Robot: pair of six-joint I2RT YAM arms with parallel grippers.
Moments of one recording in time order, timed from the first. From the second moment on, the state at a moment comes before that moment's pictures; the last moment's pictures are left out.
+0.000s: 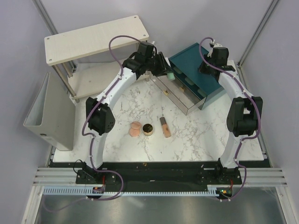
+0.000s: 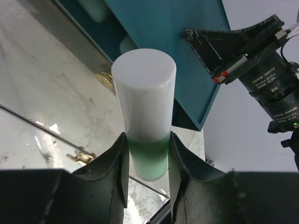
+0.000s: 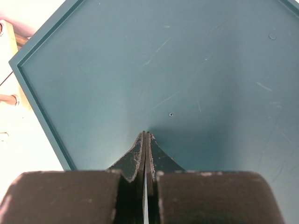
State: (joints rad) left arm -0.52 2.15 2.19 -0.60 0.32 -0.78; right arm 0.05 1.97 1.68 -0.28 -0.13 0.28
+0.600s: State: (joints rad) left arm -0.59 2.32 2.25 -0.59 0.42 -0.85; right arm 0.05 1.96 1.67 -0.26 -0.15 0.28
